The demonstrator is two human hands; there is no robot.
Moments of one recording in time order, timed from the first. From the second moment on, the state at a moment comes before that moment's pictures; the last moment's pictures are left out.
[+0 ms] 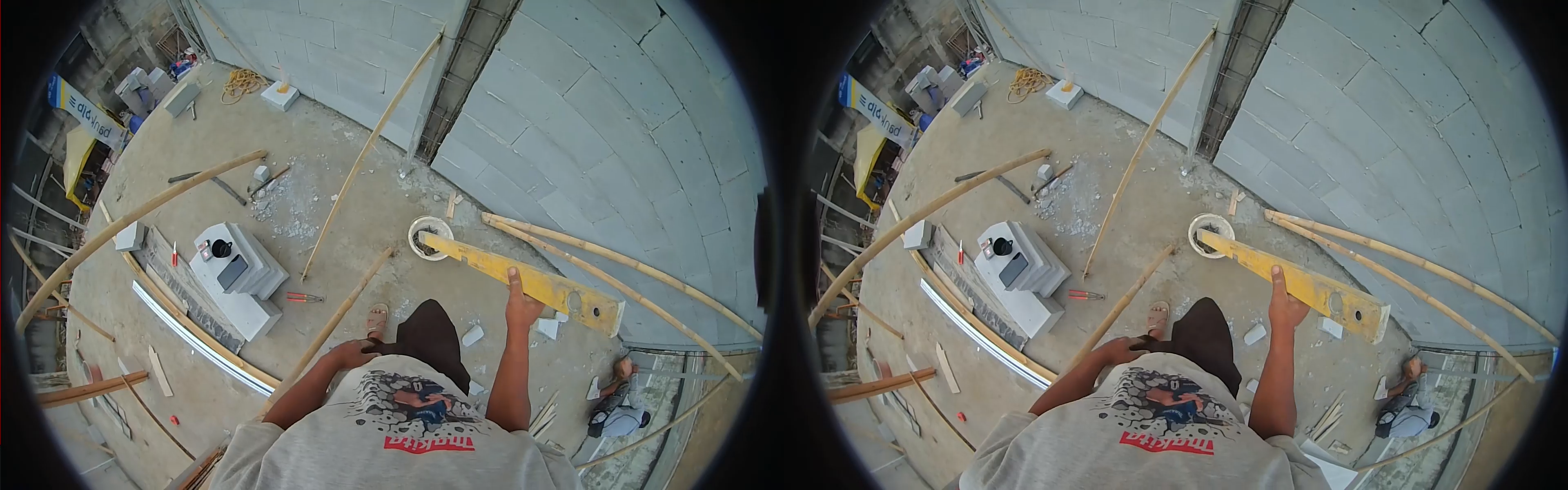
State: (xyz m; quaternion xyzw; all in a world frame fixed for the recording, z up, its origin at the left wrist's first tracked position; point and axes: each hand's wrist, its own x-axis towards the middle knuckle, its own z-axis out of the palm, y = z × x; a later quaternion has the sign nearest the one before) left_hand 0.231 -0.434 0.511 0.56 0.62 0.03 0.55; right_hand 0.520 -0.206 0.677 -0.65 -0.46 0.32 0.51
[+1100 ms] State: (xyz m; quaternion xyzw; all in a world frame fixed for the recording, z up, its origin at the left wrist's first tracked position) left_hand 0.175 -0.095 0.655 0.35 0.75 0.26 0.50; right_hand 0.371 0.155 0.562 -0.58 -0.57 0.38 0.43
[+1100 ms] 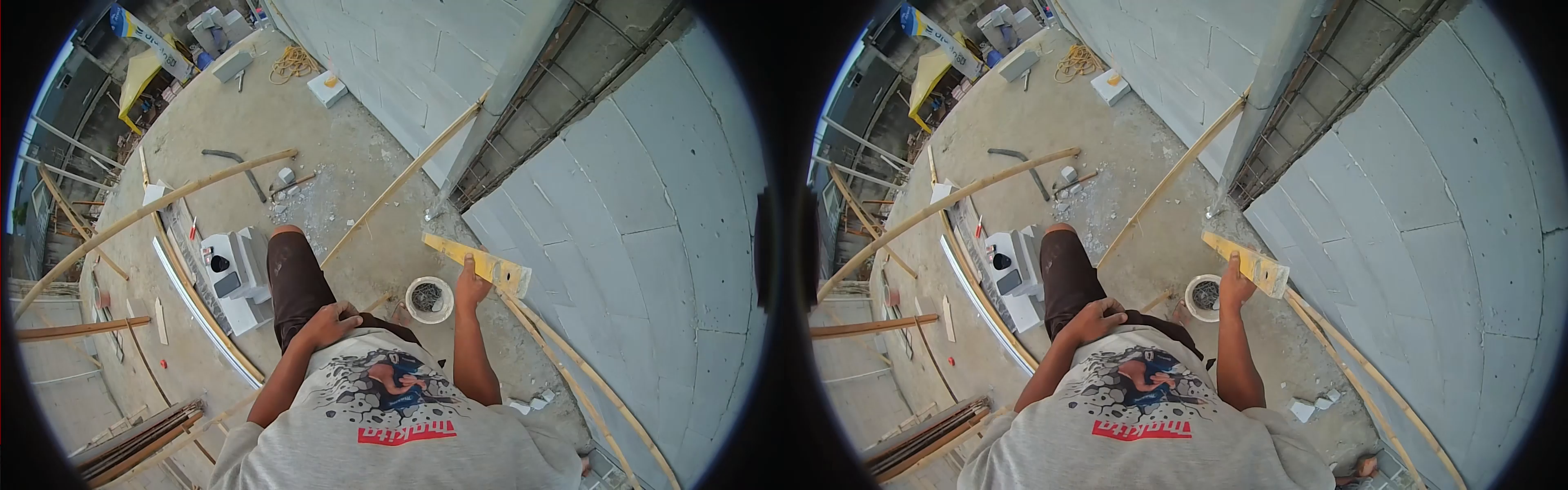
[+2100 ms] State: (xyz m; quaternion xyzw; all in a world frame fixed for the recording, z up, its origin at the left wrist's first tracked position) left_hand -0.430 0.139 0.449 0.23 0.68 0.20 0.67; right_hand 0.170 0.189 0.672 -0.76 -0.30 0.27 0.51
